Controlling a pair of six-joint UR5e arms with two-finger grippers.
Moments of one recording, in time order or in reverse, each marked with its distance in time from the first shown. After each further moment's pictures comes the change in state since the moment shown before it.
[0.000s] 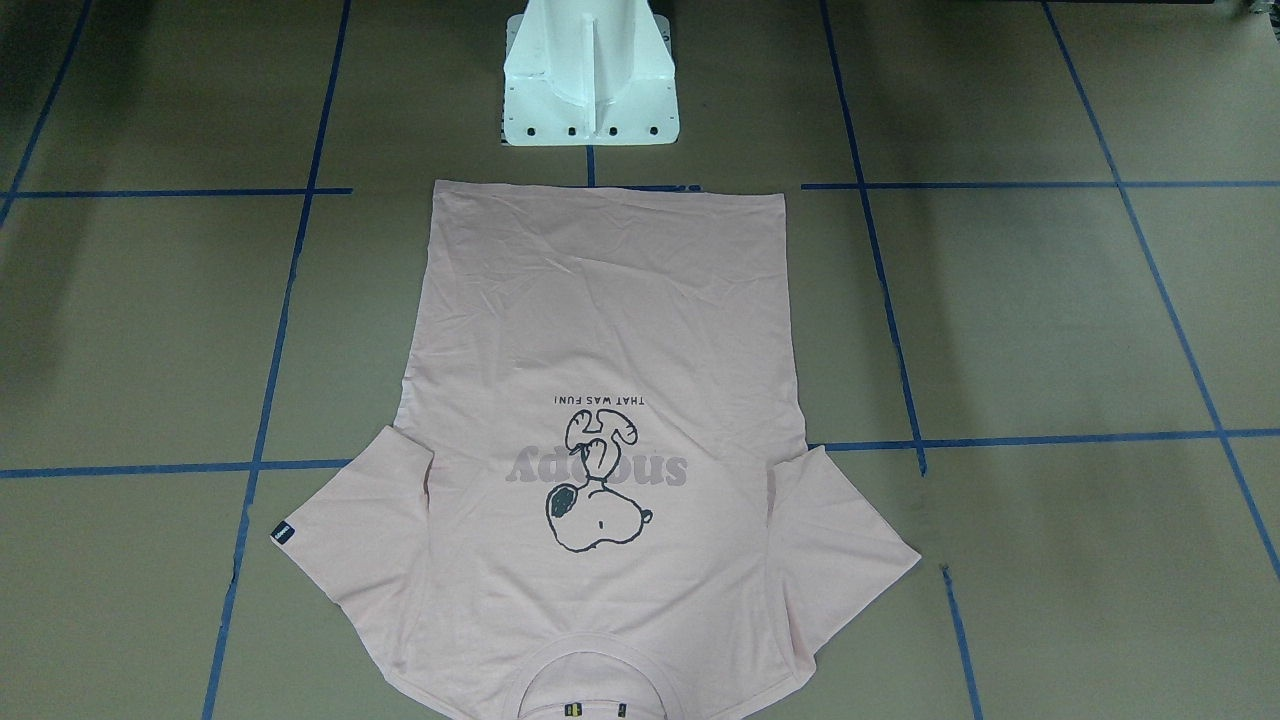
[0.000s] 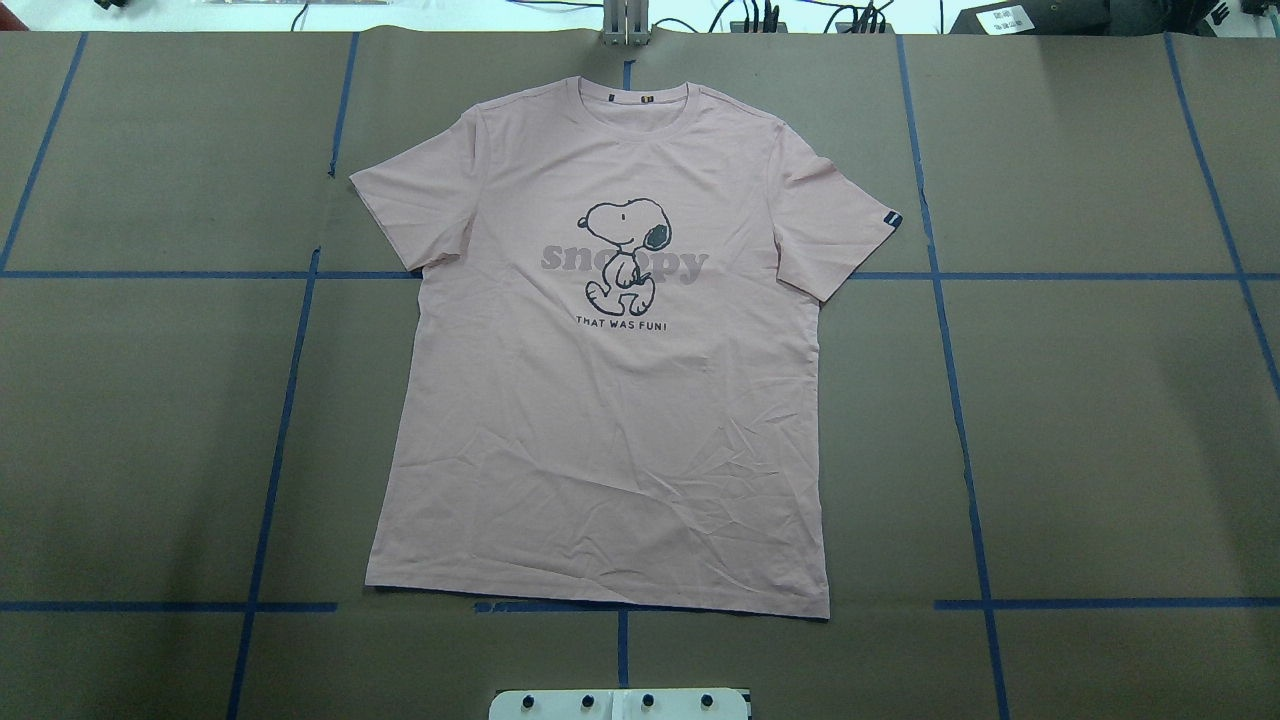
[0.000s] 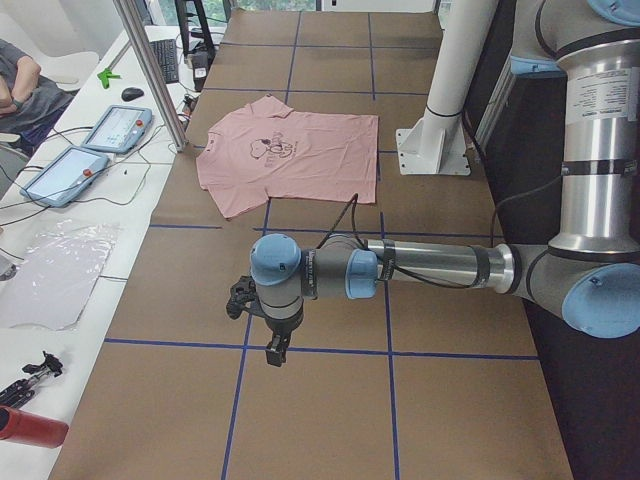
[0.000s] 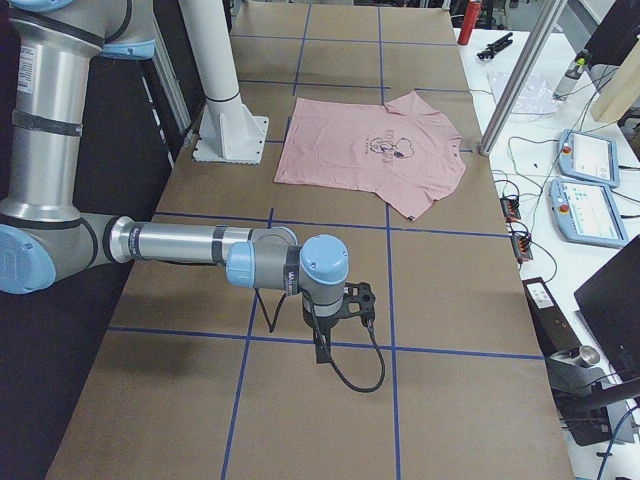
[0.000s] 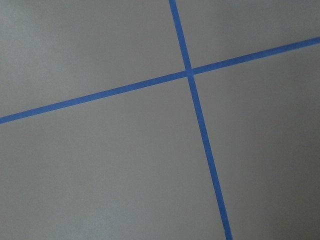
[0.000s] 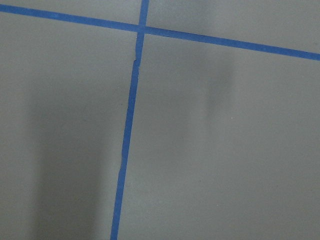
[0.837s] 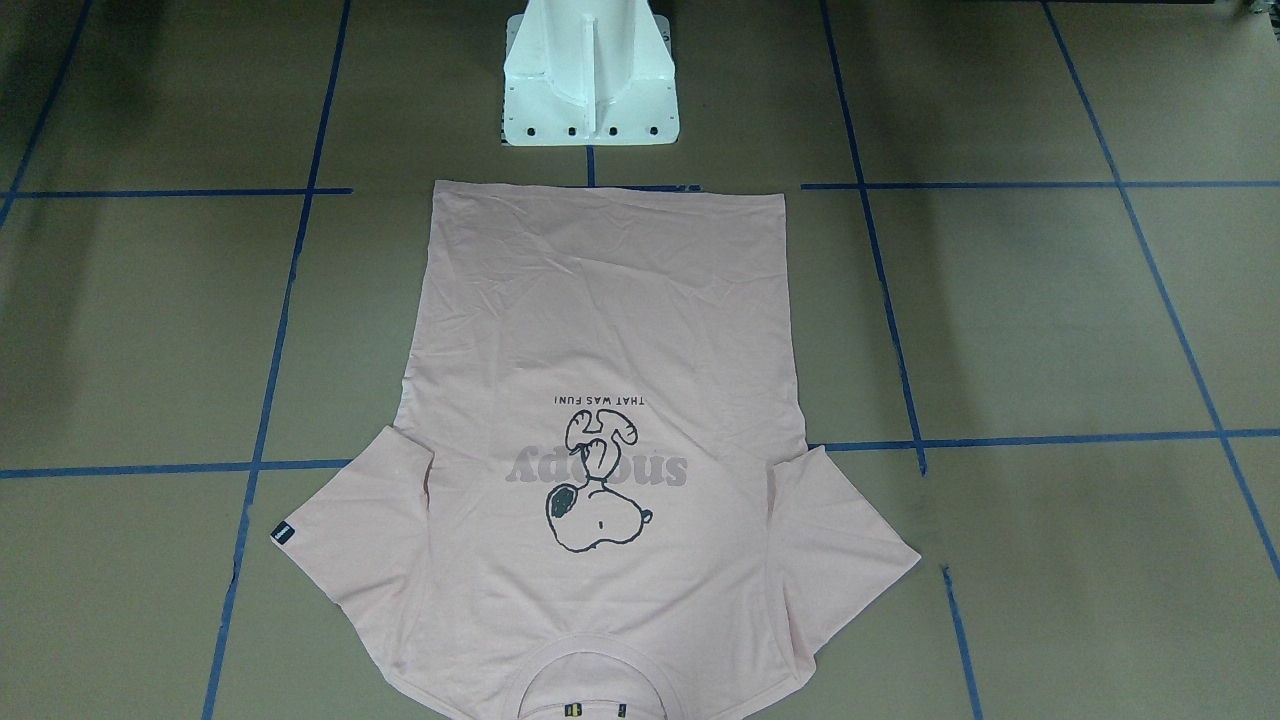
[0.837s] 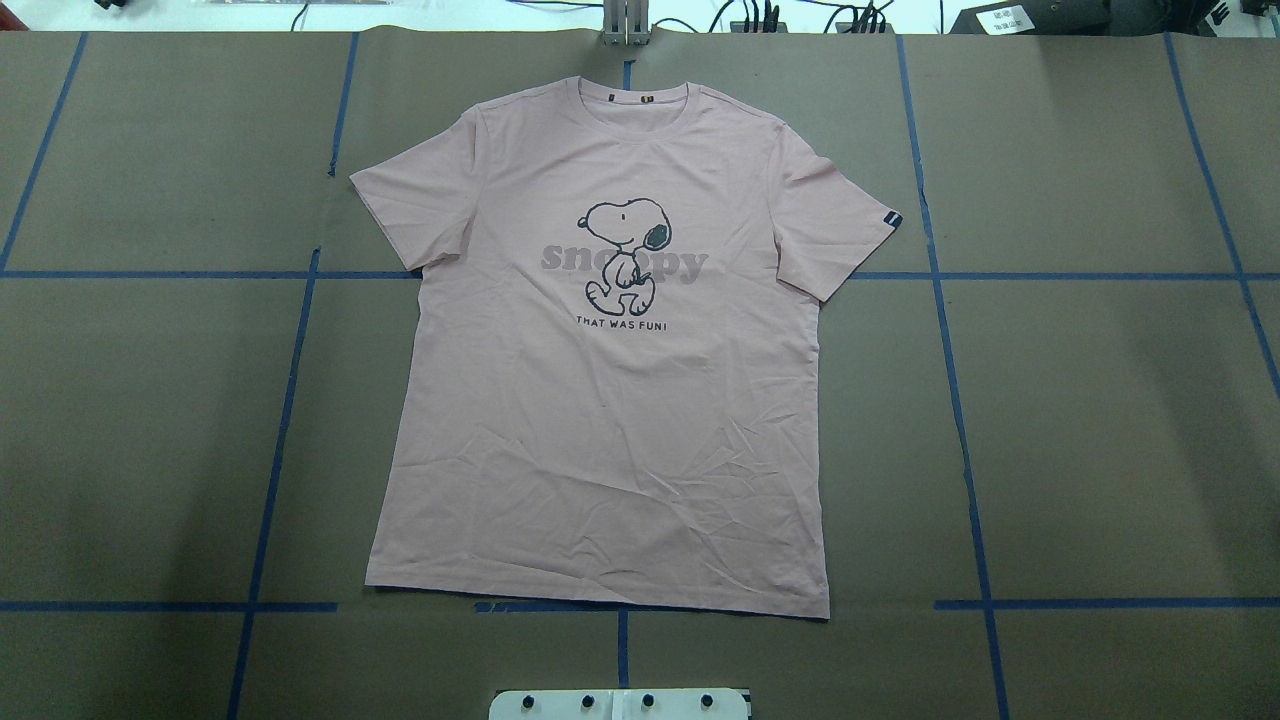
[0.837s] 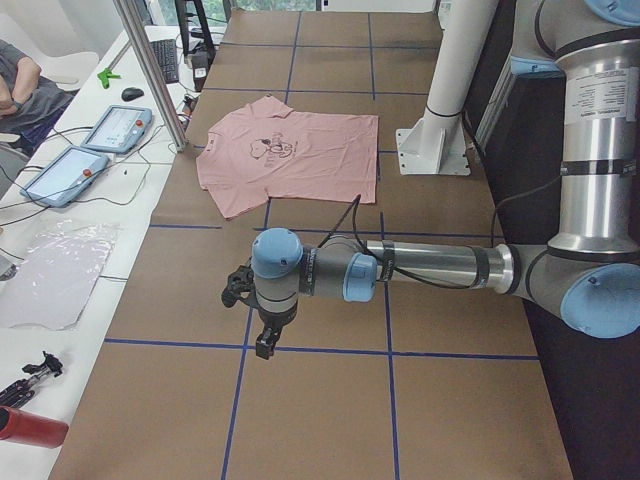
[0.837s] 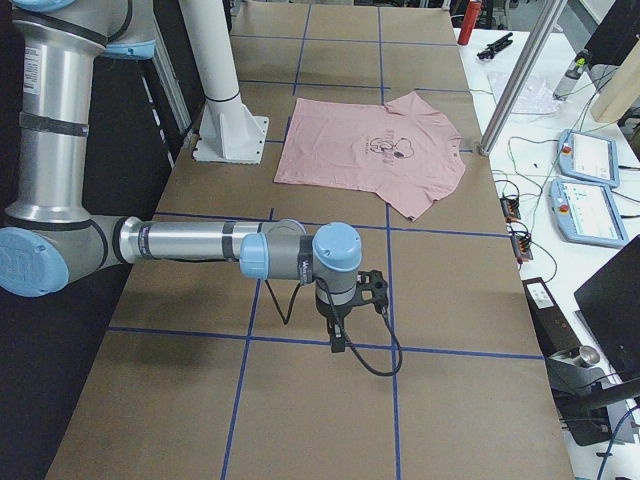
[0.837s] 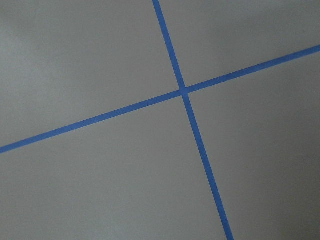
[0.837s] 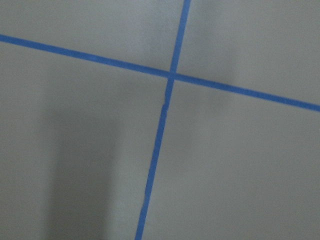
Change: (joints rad) left arm 0.012 -0.014 0.010 -0.167 0.000 -0.006; right arm -0.049 0.116 -0.006 0.002 0.008 0.011
